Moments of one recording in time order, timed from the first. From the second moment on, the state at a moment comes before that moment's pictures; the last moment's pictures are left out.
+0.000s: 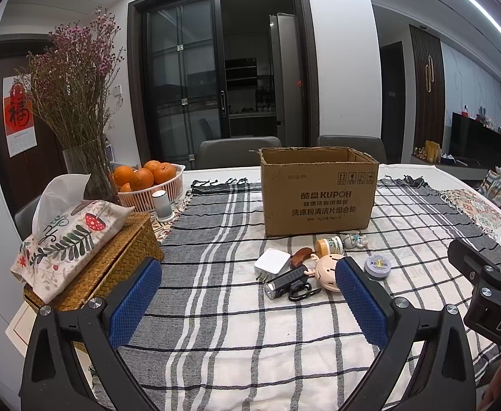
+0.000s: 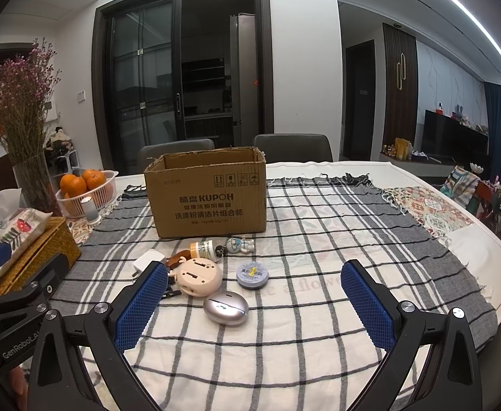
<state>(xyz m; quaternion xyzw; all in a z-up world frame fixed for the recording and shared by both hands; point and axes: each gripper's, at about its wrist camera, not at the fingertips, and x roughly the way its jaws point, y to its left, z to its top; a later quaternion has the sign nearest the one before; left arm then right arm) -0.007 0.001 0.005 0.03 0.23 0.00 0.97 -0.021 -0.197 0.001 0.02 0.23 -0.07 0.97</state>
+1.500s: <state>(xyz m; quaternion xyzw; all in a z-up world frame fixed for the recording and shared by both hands) 0.097 -0.007 -0.082 0.16 0.32 -0.16 0.92 0.076 -0.181 -0.105 0.06 0.38 -0.05 0.92</state>
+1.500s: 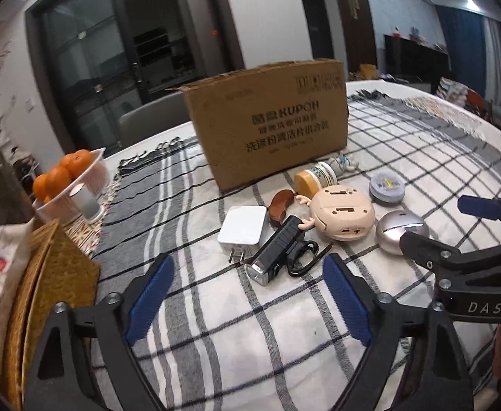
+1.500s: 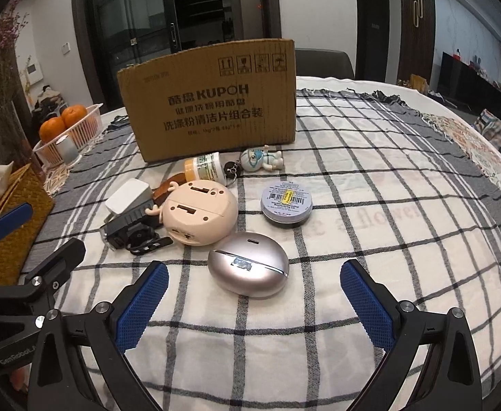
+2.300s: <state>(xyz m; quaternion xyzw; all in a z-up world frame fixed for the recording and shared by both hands) 0.137 -0.024 -0.118 0.28 0.34 -0.23 0.86 0.112 -0.179 -0.136 0.08 0.43 -0.05 0.90</state>
